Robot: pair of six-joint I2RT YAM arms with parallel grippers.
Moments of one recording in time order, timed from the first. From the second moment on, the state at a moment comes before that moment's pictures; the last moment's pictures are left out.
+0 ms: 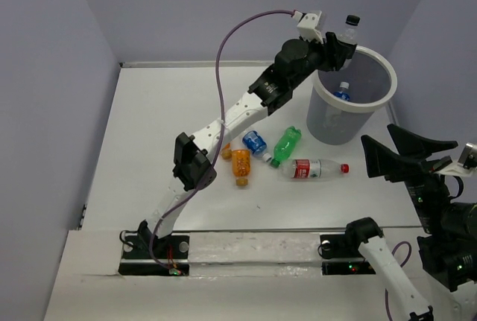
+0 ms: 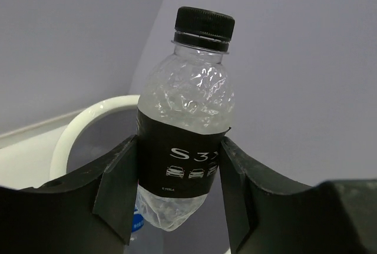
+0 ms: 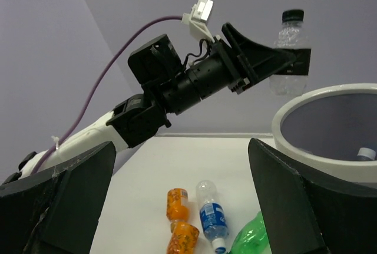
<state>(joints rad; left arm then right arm) -0.90 2.27 2.44 -0.02 -0.07 -0.46 0.29 0.29 1.05 -0.33 -0.09 0.41</state>
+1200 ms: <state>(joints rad) -0.84 0.85 1.05 0.05 -0.56 -0.35 0.68 0.96 0.71 -0.10 -0.14 0.47</state>
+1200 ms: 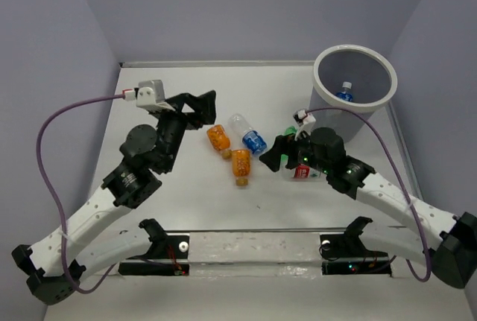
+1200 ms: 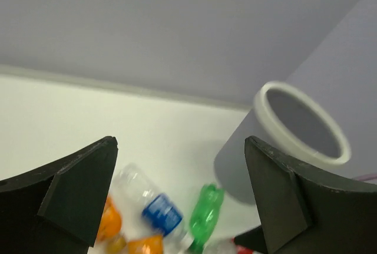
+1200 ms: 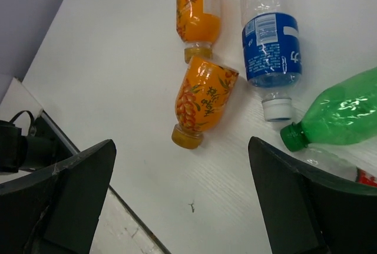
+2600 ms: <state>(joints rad) -0.71 1.07 0.59 -0.11 -0.62 -0.78 0.90 1.67 0.71 0.50 0.17 0.80</state>
